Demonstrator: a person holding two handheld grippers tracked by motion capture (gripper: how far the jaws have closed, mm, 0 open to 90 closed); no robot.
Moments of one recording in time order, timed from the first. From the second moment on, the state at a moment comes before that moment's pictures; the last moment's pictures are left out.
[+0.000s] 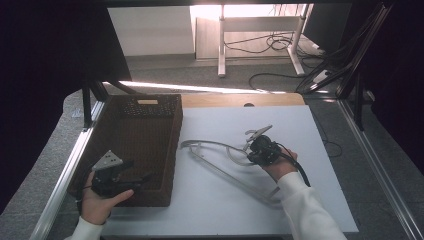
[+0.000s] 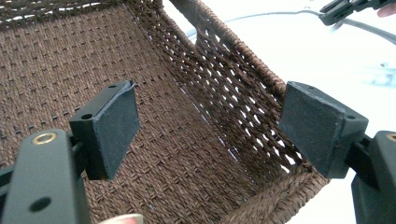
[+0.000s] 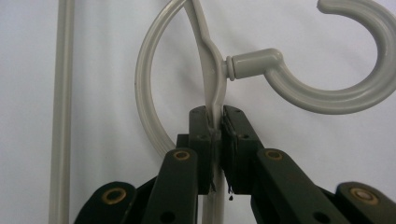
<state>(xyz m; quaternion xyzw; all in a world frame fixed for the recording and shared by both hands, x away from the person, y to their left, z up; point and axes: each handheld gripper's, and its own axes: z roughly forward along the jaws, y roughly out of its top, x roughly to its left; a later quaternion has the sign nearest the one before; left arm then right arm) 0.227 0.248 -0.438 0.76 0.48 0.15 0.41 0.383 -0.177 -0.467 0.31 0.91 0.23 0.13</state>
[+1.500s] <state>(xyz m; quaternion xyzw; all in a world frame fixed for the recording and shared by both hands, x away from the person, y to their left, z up) 0.227 0.250 -0.436 0.76 0.48 0.15 0.42 0.357 -0.202 -0.380 0.26 0.88 0.37 0.15</state>
